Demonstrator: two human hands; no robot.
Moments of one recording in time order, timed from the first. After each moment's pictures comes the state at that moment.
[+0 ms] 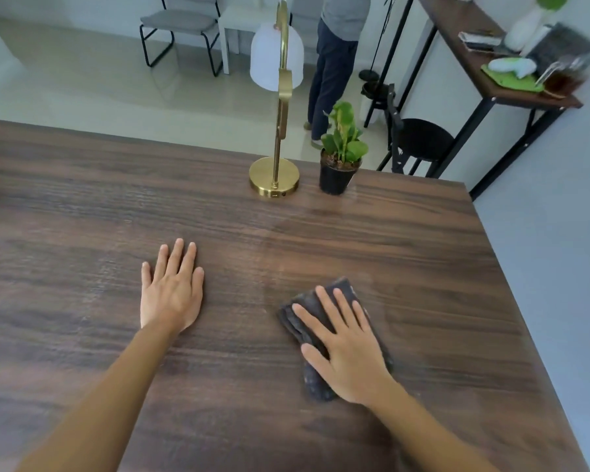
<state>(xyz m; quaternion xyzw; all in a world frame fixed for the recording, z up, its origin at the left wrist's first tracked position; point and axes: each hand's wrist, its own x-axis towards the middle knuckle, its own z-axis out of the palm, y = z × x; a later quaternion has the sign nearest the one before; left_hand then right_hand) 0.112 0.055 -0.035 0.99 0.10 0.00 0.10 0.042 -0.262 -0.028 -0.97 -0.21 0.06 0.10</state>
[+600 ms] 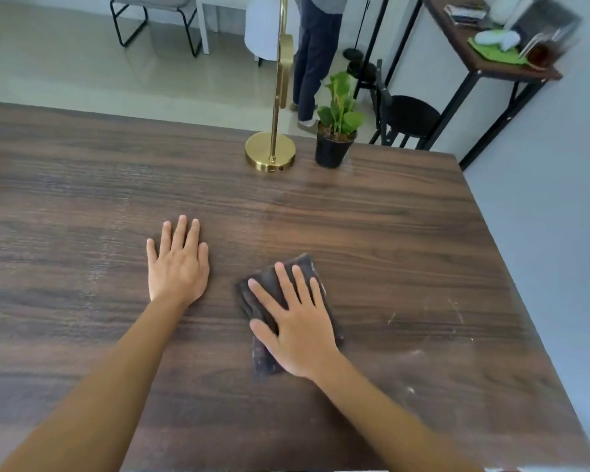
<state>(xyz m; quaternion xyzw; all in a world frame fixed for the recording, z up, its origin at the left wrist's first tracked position) 0.109 0.054 -0.033 0.99 0.09 -0.01 0.11 0.015 -0.166 -0.029 -0.98 -0.18 0.01 0.11</state>
